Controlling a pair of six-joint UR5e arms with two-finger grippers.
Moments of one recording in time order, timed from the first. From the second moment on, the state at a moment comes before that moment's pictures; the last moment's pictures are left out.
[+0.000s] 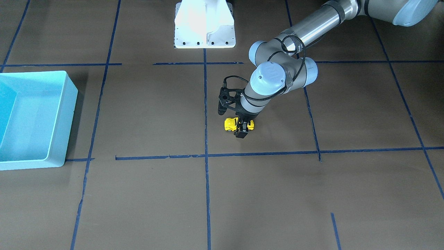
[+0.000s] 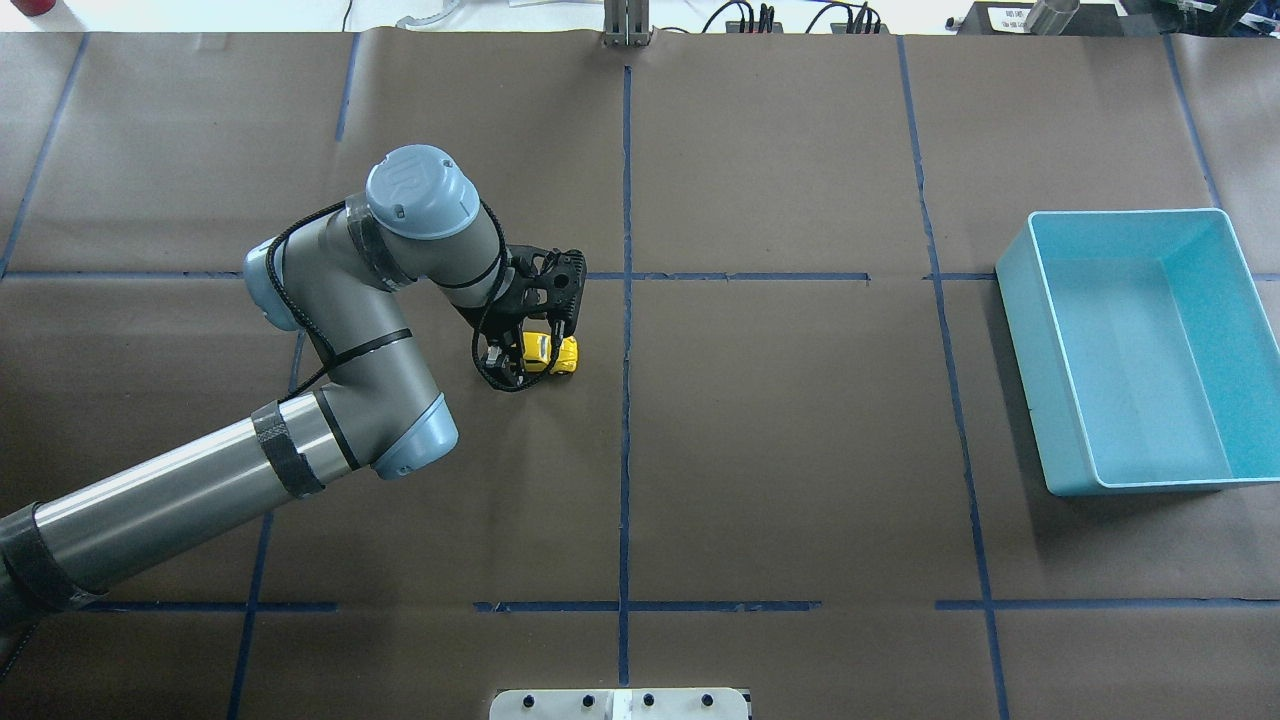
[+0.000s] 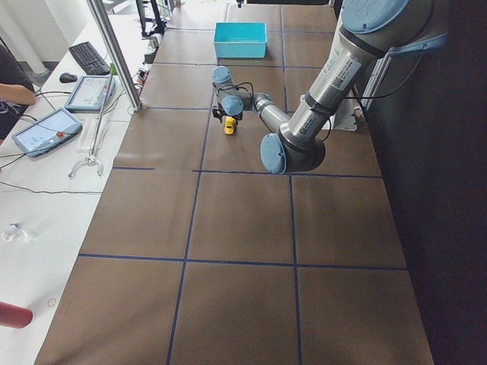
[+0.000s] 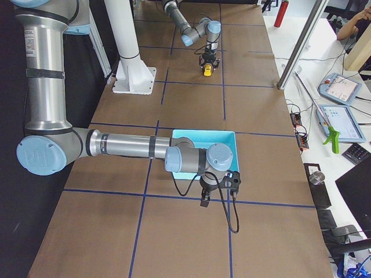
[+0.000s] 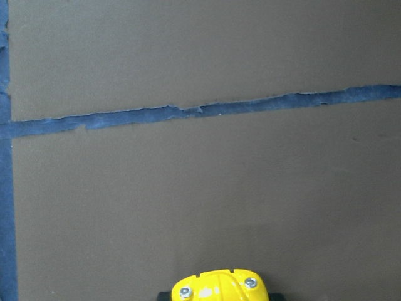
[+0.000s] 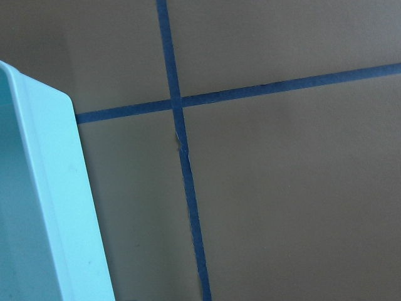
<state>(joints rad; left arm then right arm) -0.63 -2.29 -1.35 -1.91 -2.10 0.54 1.53 -1.59 1.56 -1.56 2.35 0.18</state>
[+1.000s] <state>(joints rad) -0.63 -2.29 -1.35 -1.91 -2.10 0.55 1.51 -1.59 1.55 -1.57 2.36 0.18</state>
